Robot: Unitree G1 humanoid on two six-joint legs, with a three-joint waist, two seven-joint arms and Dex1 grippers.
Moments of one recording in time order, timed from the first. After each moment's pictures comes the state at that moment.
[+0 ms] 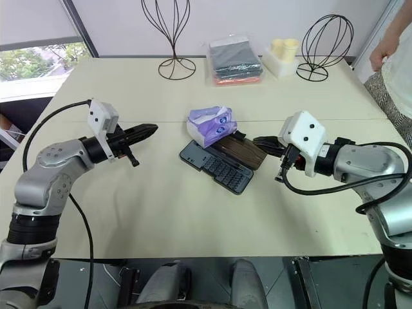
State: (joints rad) left arm -0.47 0.61 0.08 -0.16 -0.47 0.52 -0.76; right arm -0.28 -0.94 -0.17 -0.52 0.47 0.57 0.82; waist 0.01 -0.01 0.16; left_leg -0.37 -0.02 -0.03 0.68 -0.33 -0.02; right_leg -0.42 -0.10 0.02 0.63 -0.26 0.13
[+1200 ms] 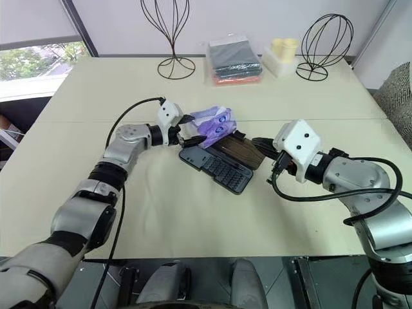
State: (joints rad) left arm -1.00 0.25 -0.15 0.94 -0.08 -0.07 -0.85; right arm -0.20 -0.84 -0.16 -0.61 0.41 0.56 0.68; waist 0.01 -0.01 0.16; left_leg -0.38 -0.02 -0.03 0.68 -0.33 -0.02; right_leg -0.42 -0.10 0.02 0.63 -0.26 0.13
